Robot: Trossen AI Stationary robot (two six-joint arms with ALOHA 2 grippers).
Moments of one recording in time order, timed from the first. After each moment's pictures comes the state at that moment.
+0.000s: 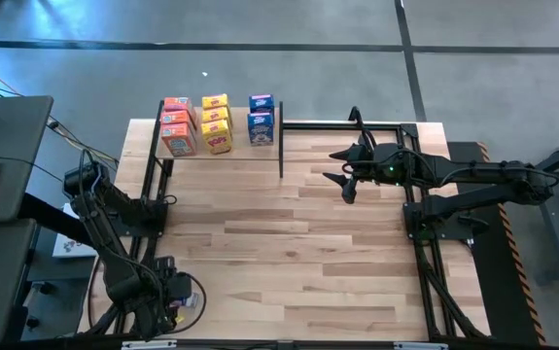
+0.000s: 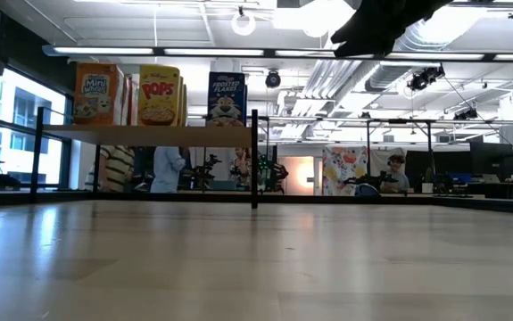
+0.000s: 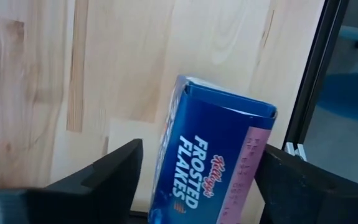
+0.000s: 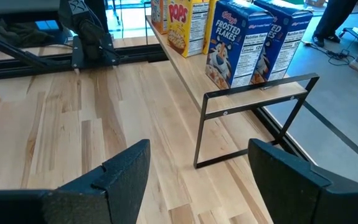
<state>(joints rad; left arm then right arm) -1.07 1.56 1.18 -1.07 -0.13 -1.22 -0.11 0.99 0.84 -0.23 0.21 0.03</state>
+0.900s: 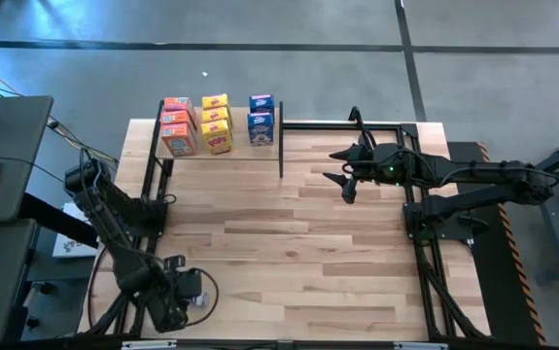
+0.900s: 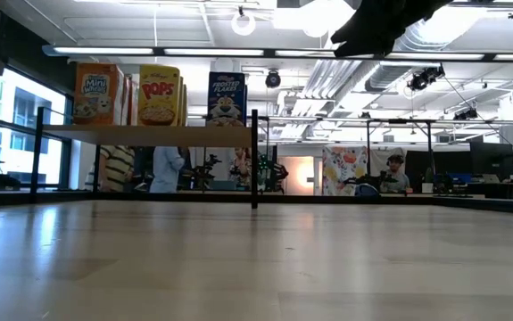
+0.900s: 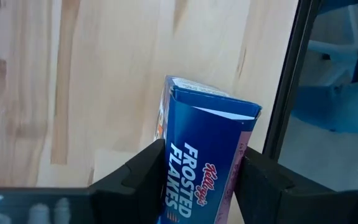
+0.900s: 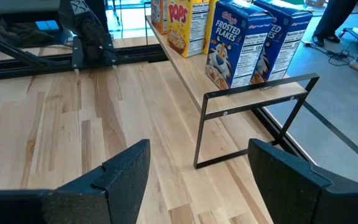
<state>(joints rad) -0.97 1.54 1.18 -0.99 -0.12 -1.13 -0.11 0.99 0.84 -0.23 0.21 0.03</state>
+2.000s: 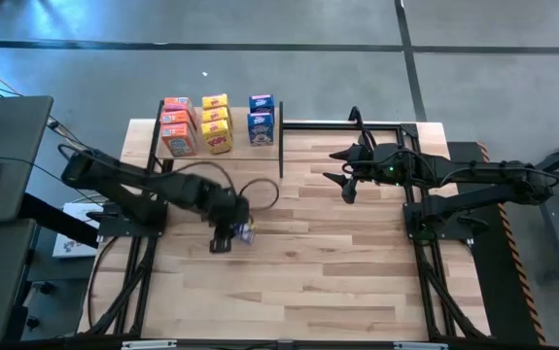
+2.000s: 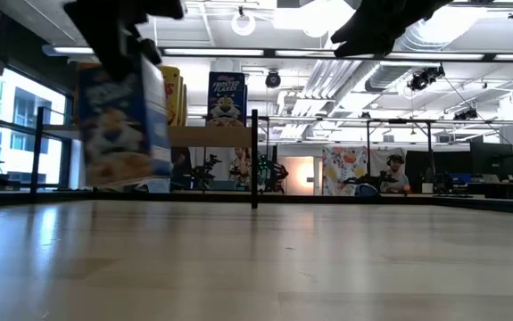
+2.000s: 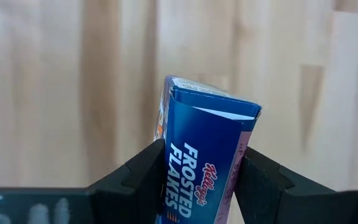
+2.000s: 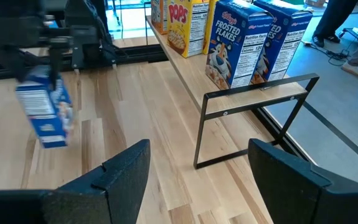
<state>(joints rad) -0.19 1.45 1.18 -0.97 0.02 -0.23 -0.11 0.99 0.84 -0.23 0.21 0.03</state>
